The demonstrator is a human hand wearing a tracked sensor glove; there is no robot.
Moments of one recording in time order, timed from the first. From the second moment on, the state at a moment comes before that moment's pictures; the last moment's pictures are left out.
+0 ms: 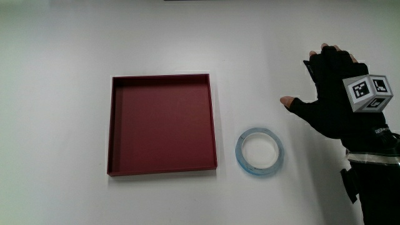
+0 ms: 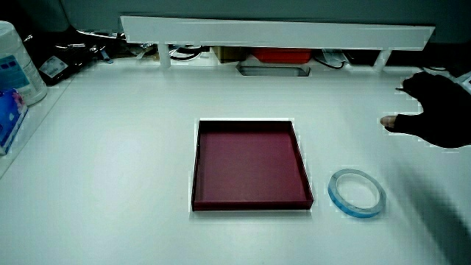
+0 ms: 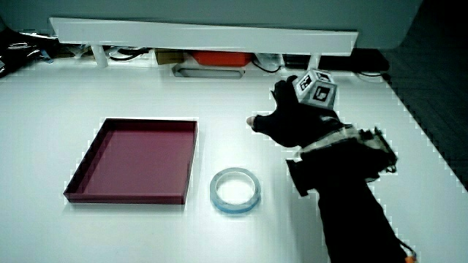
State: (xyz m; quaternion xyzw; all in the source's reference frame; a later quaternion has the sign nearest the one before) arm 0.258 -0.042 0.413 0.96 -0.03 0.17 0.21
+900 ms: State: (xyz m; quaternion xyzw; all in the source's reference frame) arm 0.237 0.032 0.459 0.95 -0.11 0.19 0.22
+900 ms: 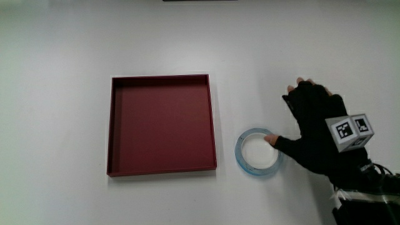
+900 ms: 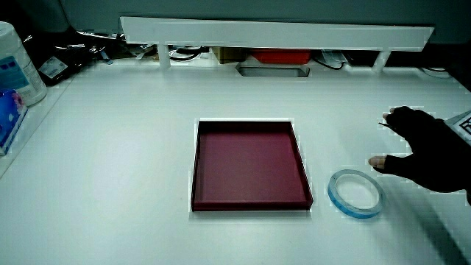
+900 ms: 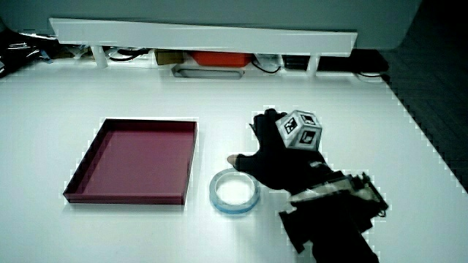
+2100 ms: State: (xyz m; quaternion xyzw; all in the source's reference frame) arm 0.190 0.091 0.483 0.93 -0.18 0.22 0.22
